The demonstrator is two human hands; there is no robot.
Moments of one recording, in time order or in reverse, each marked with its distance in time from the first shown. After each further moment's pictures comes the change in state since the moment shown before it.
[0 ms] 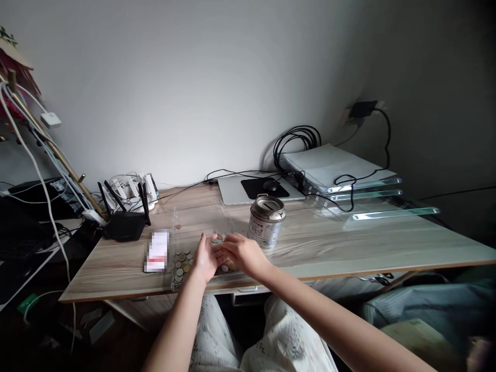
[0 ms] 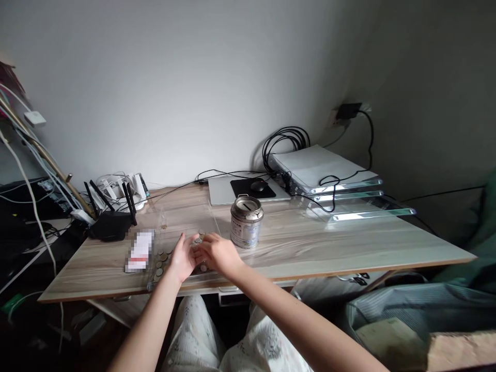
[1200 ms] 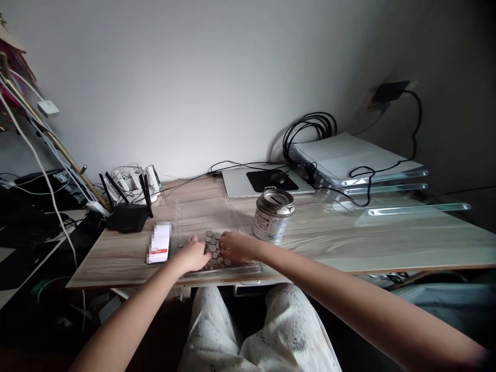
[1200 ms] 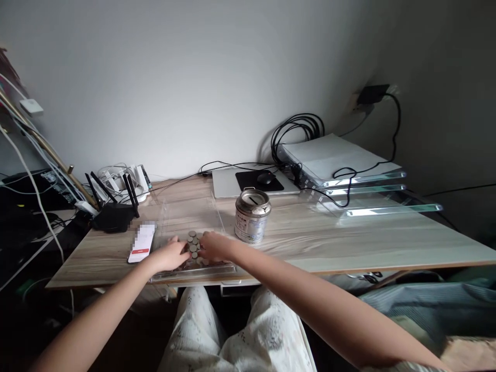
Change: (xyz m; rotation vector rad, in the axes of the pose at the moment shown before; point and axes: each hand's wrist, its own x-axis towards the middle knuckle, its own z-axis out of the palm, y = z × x) left_hand -0.011 0.041 -0.034 1.816 0.093 0.146; right_hand 0.037 0.010 0.027 0.014 -0.638 -0.044
